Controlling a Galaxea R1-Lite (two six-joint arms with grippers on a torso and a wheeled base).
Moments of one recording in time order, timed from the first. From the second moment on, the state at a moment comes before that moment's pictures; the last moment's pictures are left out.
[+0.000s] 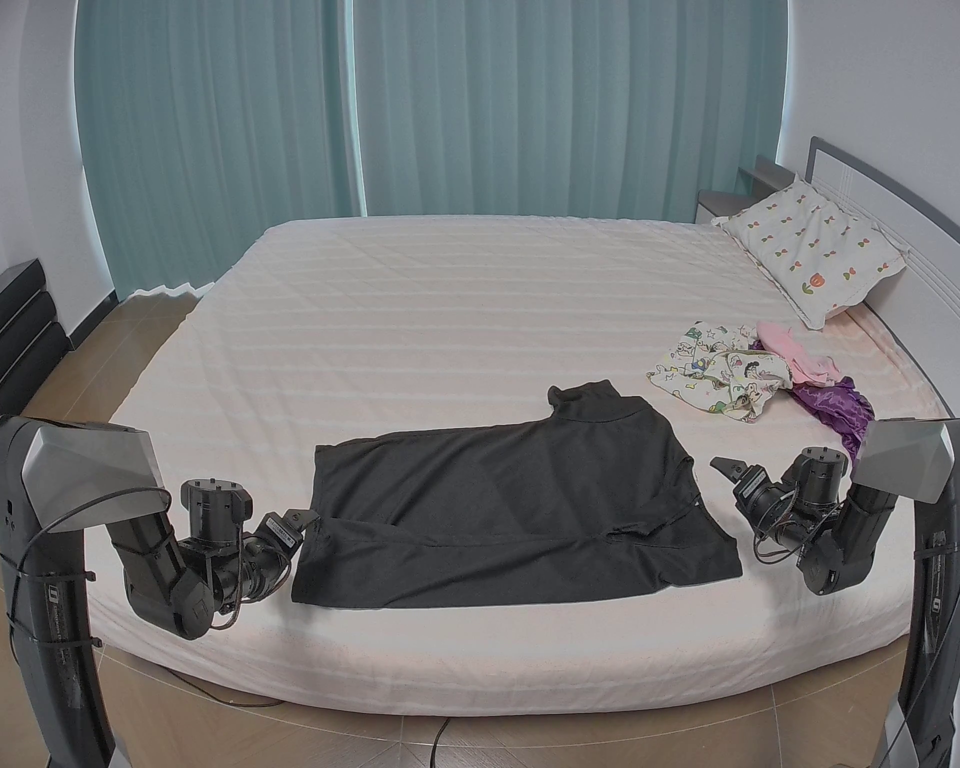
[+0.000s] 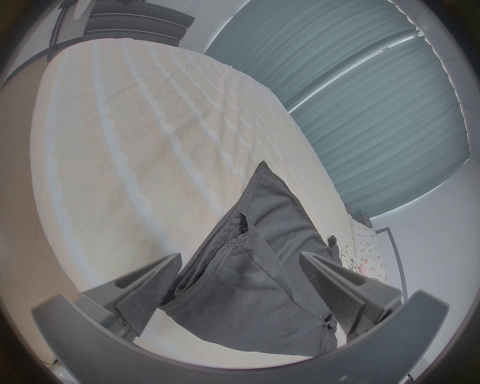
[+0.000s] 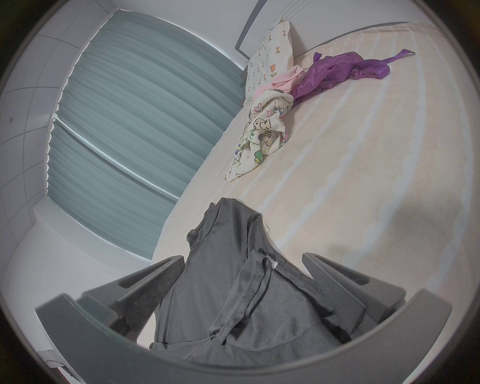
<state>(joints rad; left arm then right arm) -0.12 2.30 -0.58 -1.13 -0.03 -0.99 -0.02 2.45 -0.76 -1.36 0.17 0.88</state>
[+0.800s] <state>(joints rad) -0.12 2.30 -0.57 -1.14 -0.03 -0.98 0.06 2.41 -0.64 -1.36 0.20 0.88</state>
